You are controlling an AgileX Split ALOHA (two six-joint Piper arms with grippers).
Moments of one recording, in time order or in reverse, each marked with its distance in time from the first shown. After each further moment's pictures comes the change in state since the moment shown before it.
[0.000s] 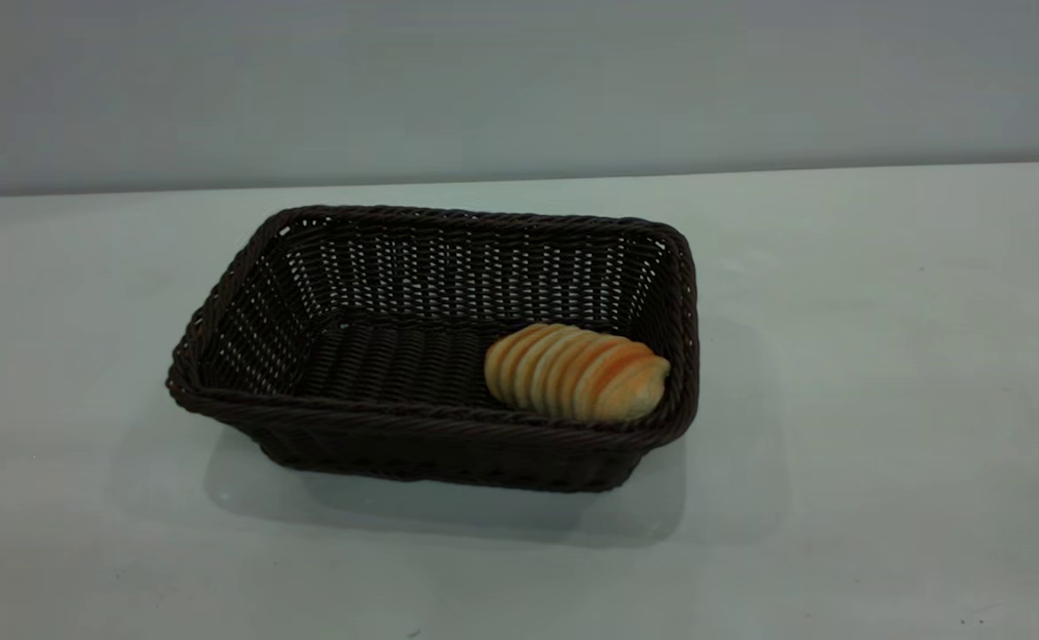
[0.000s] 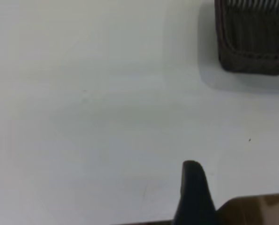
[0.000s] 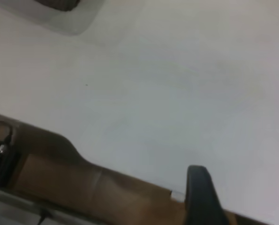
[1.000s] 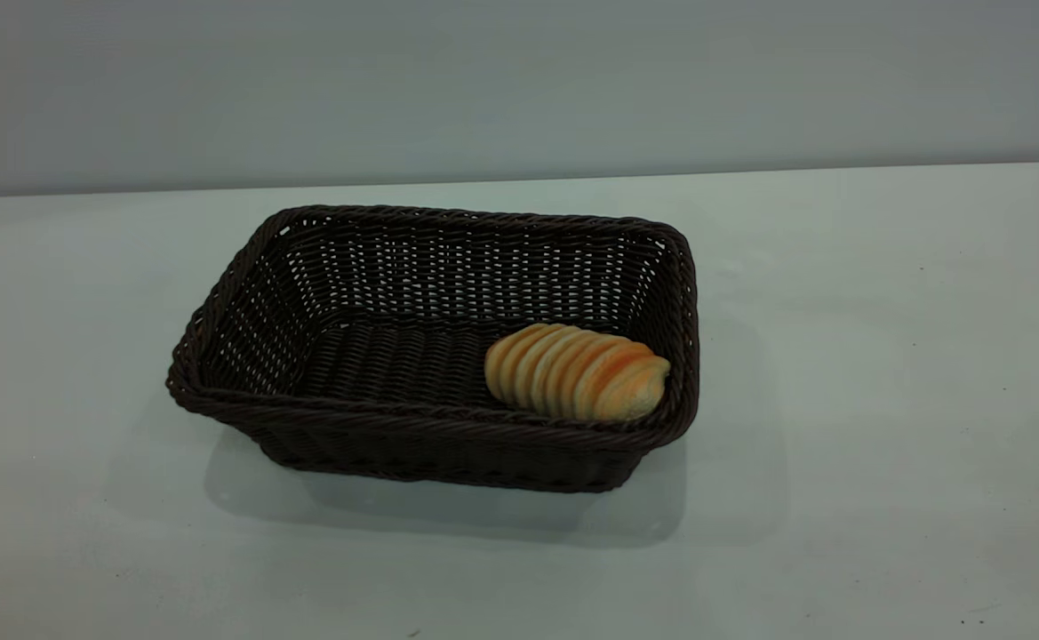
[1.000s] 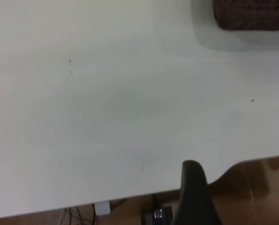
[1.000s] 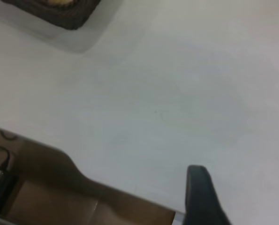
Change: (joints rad) left arm 0.000 -0.046 0.130 -0.021 0.014 0.076; right arm 0.000 -0.159 0.101 0.007 -0.044 -0.010
